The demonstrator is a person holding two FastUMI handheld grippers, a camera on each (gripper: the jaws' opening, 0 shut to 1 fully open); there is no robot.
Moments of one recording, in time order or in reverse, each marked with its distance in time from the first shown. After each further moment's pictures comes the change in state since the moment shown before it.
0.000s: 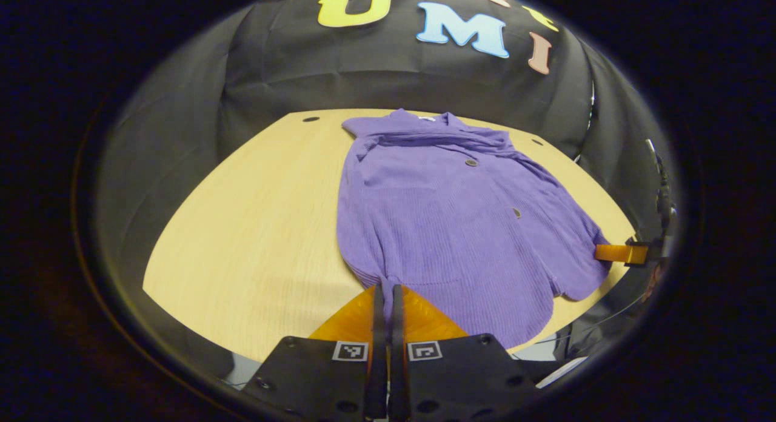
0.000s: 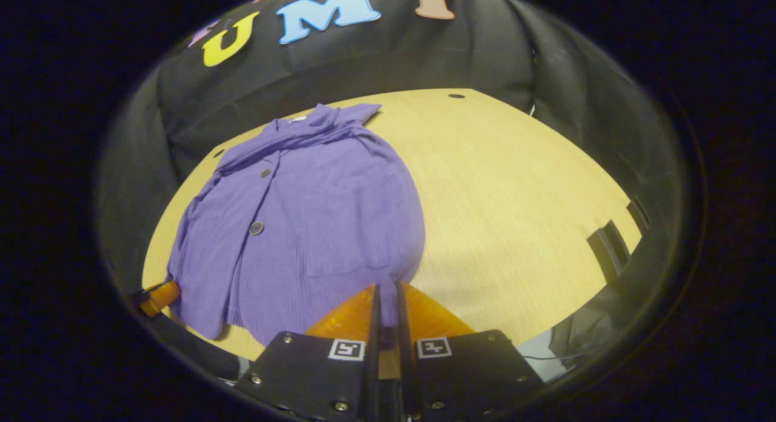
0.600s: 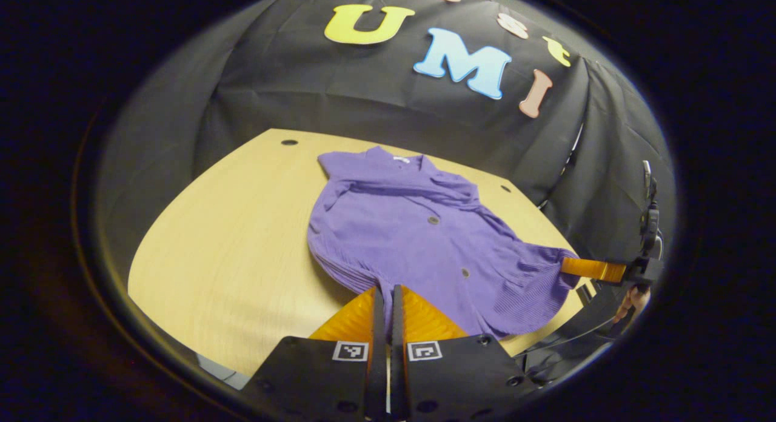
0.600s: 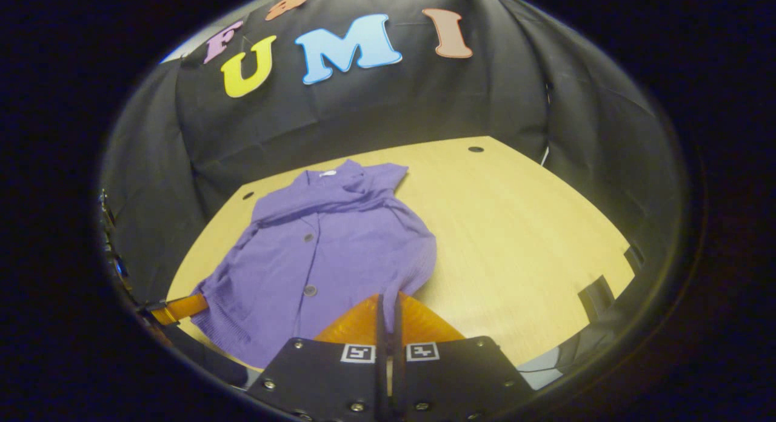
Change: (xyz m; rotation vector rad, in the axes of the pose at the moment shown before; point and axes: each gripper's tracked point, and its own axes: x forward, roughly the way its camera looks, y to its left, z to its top) left arm -0.029 -0.042 0.100 -0.082 -0.142 -0.195; right arm -0.048 0.052 0.098 -0.031 -0.201 0.120
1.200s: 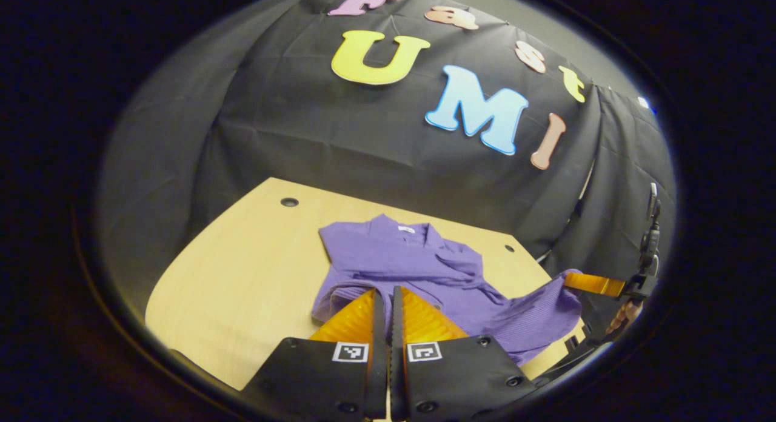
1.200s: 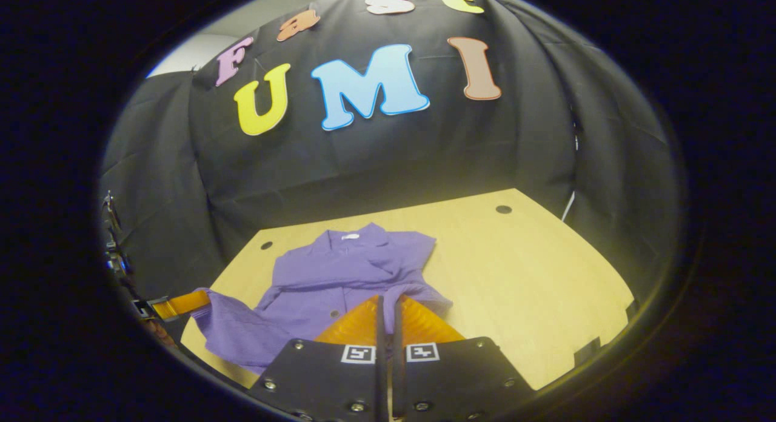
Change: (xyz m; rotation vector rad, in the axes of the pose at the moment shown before) left arm 0.034 0.027 0.169 -0.057 -0.183 0.042; right arm 0.042 0.035 0.141 -0.033 -0.148 0.095
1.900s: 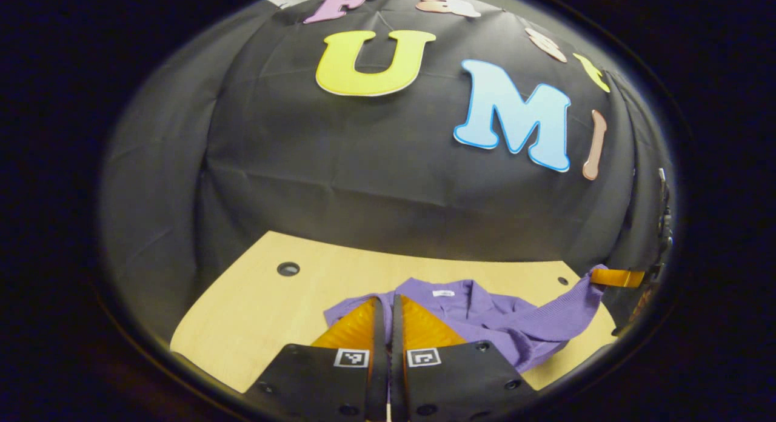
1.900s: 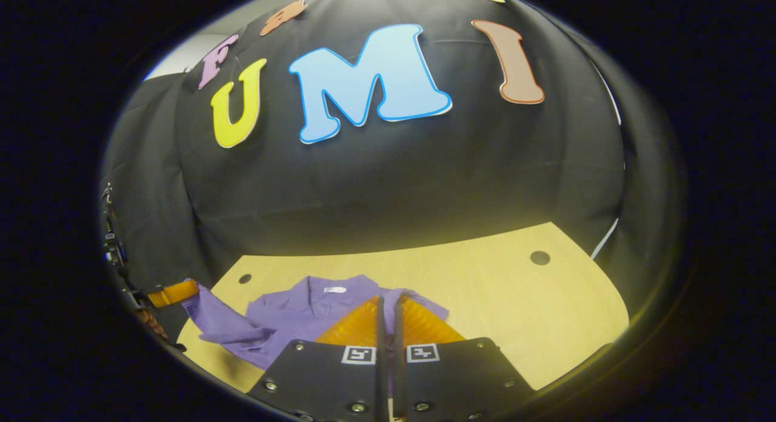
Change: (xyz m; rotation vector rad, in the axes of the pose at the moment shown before) left arm 0.197 0.007 0.114 0.129 -0.088 0.122; right arm 0.185 -0.033 0.096 -0.049 -0.021 0.036
